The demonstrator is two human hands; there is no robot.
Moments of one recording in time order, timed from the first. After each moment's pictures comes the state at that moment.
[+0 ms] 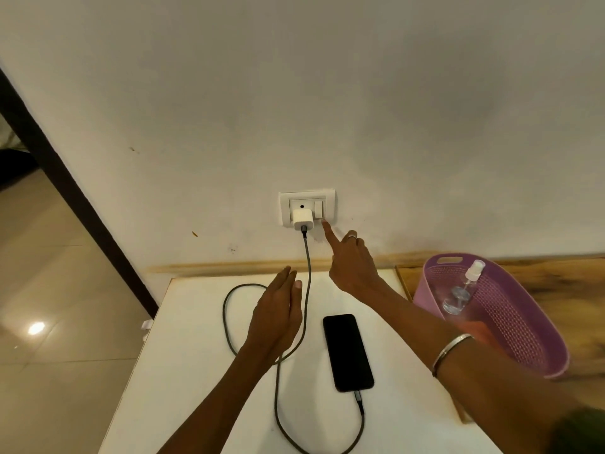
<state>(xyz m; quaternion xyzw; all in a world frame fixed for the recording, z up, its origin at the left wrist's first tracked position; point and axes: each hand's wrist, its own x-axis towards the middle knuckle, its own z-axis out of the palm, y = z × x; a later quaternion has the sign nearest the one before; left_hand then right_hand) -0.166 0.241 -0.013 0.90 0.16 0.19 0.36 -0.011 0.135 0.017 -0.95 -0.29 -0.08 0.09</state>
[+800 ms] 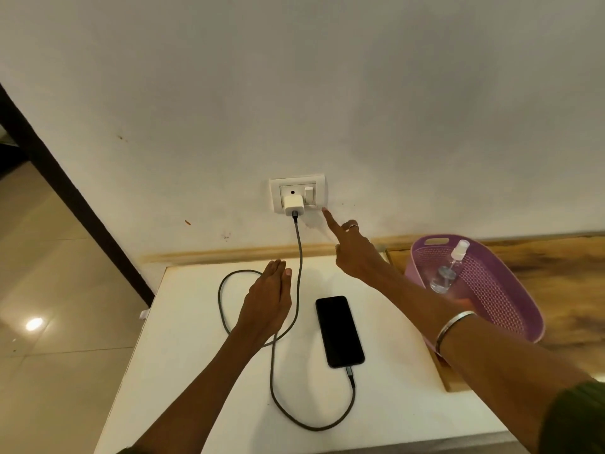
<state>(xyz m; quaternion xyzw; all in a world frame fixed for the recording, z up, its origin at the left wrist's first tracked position) -0.171 0.246 -0.021 0.92 0.16 0.13 0.34 -0.002 0.100 0.015 -0.93 -0.32 -0.01 0.18</state>
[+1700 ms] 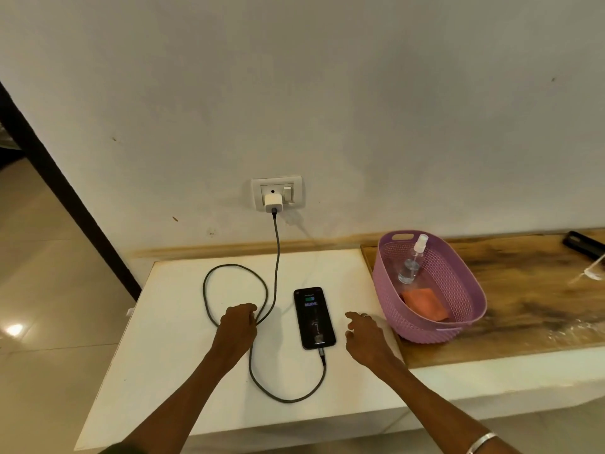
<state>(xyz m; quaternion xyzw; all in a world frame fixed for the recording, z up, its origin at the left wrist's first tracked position) -0.223 0.242 -0.076 0.92 0.24 0.07 0.30 -0.125 -0.020 -0.080 -0.94 -0.13 0.18 0.26</state>
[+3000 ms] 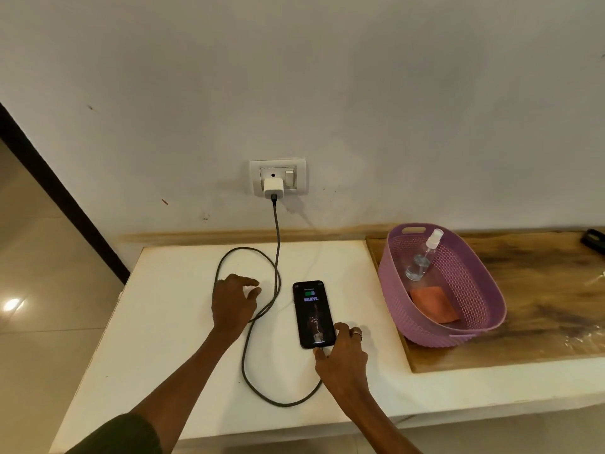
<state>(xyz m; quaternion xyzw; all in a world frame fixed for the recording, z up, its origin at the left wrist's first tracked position) -0.177 0.251 -0.086 0.87 0.31 0.17 0.34 -0.180 0.023 -0.096 -0.93 -0.03 0.13 0.33</state>
